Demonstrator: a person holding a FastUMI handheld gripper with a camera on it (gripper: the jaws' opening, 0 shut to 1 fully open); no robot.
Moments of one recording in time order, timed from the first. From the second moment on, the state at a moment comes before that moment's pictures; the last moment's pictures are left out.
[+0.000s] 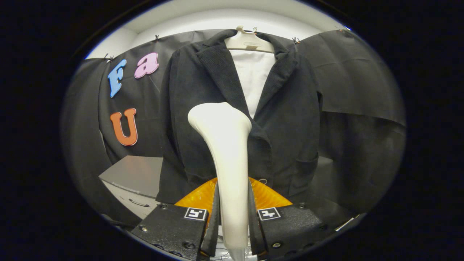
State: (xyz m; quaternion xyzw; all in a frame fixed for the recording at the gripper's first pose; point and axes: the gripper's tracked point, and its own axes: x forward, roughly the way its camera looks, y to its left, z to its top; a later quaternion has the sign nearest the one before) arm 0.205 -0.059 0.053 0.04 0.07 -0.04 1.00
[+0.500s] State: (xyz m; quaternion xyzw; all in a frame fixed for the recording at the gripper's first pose) arm 0.206 -0.062 -0.003 0.05 0.11 -0.04 0.99
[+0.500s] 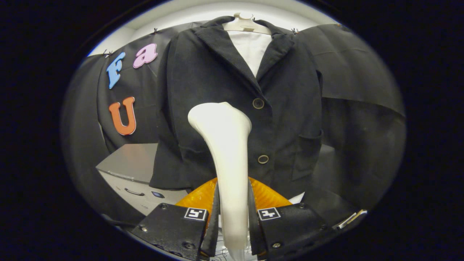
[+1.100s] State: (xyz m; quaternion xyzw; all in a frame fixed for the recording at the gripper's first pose) arm 0.210 -0.062 -0.075 0.05 0.15 -0.03 0.99
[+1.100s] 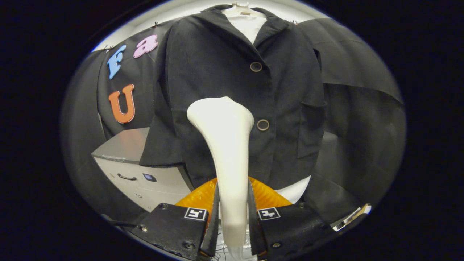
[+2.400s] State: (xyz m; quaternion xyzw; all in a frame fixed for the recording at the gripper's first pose) arm 0.175 -0.073 -0.140 0.11 0.21 -0.04 0.97
